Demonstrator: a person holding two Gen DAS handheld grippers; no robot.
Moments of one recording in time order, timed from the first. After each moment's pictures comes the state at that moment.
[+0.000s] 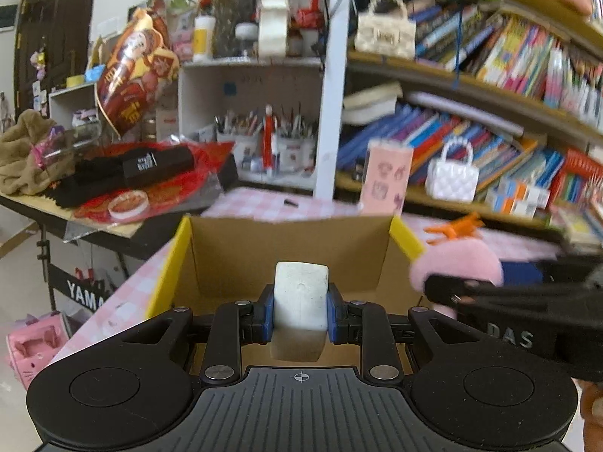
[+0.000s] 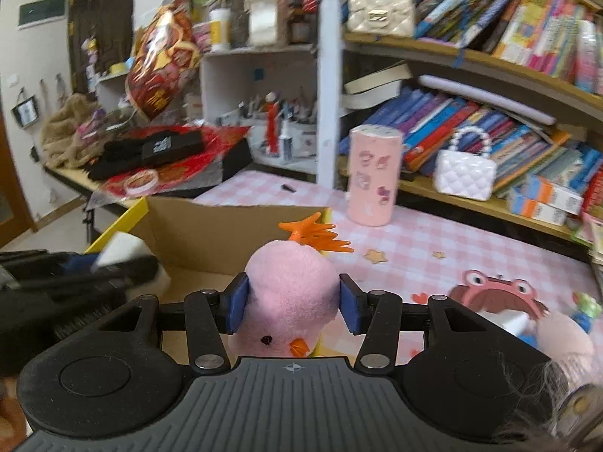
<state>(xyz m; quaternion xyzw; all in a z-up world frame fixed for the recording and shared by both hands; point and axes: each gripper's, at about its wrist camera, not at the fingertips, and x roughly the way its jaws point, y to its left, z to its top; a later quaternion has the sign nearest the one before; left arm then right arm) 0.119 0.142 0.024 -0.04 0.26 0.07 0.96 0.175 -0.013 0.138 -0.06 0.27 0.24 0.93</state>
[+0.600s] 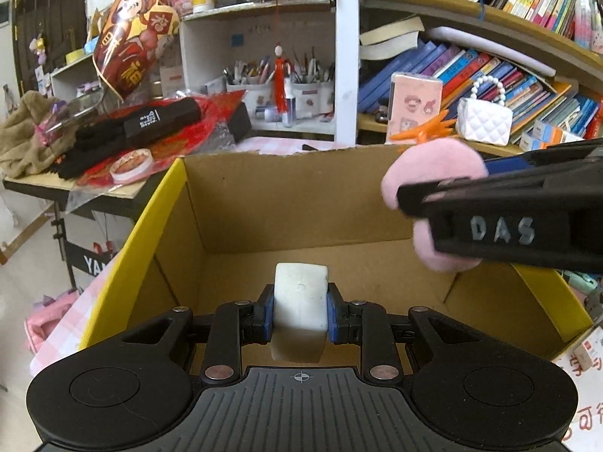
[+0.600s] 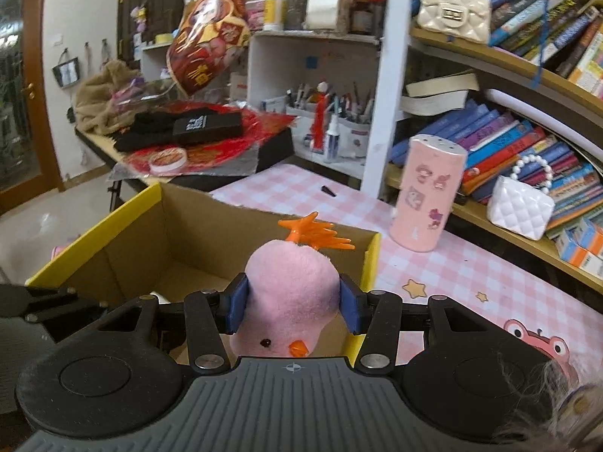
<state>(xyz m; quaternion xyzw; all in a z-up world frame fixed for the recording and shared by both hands) 0.152 0.142 -0.016 -0.02 0.33 0.10 0.94 0.225 0.022 0.125 -0.12 0.26 0.31 0.91</state>
